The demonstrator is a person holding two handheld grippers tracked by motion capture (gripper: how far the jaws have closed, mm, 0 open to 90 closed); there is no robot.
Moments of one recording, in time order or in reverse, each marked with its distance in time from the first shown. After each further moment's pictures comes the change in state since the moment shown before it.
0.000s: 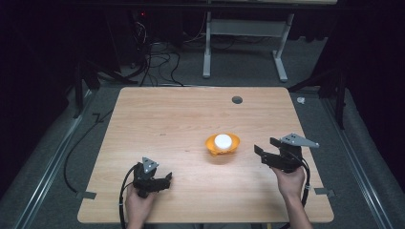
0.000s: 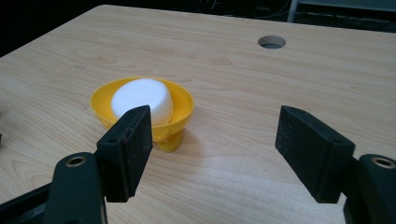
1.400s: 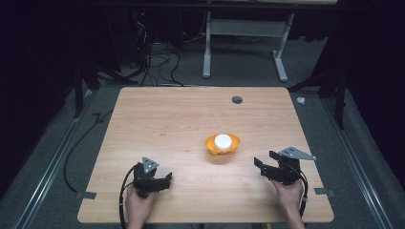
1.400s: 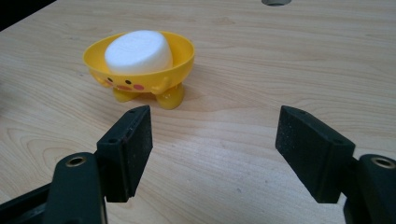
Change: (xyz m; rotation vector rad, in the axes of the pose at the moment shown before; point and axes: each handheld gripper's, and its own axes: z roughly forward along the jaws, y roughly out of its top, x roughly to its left) left arm 0.000 0.000 0.000 0.000 -0.001 0.000; right arm 0.002 -0.042 0.003 0.048 0.001 0.043
